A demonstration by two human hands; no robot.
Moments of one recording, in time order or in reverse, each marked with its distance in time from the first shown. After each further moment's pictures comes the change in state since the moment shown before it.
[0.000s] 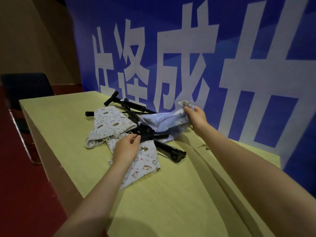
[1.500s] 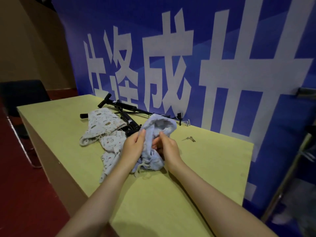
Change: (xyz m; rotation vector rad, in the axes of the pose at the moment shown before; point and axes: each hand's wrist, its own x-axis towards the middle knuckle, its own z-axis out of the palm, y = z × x) left_hand -0.067 0.059 0.007 -0.437 -0.140 0.121; right_hand -0.166 0.018 0.015 0.203 -0.137 0.045
